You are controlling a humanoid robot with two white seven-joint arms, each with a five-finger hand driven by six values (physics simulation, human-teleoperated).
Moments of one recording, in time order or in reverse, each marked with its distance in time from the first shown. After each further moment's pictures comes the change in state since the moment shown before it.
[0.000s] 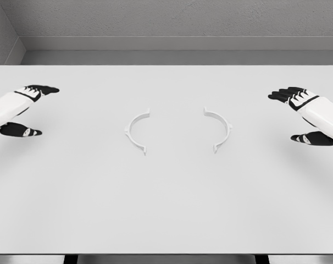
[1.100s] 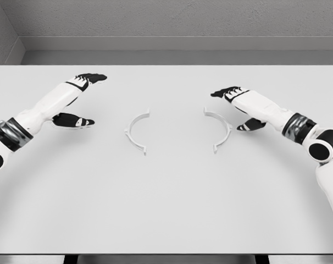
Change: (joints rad) left arm -0.094 -0.274 -0.039 -0.015 -0.008 0.000 0.000; right arm -0.397 0.264 0.307 0.420 0.302 0.000 0.001
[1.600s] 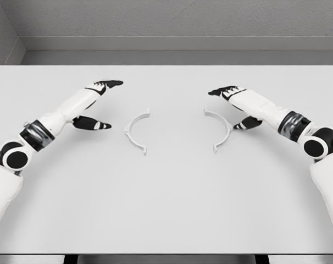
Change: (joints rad) left arm -0.055 -0.097 -0.062 0.149 -0.002 0.000 0.000; right arm -0.025 0.030 0.002 0.054 0.002 0.000 0.001
